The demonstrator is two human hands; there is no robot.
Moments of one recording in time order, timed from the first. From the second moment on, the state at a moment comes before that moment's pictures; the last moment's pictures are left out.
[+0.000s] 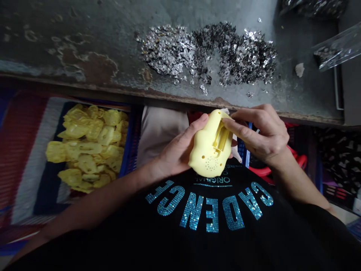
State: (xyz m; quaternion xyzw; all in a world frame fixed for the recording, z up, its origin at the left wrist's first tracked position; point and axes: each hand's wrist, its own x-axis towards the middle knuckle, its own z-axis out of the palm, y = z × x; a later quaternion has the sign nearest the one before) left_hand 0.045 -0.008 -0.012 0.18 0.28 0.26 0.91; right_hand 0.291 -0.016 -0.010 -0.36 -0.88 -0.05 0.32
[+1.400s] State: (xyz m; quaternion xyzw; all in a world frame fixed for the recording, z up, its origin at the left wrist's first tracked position) left_hand 0.046 -0.015 -0.009 0.26 0.33 0.39 0.82; right_hand 0.278 0.007 0.000 -0.43 -0.59 0.56 0.40
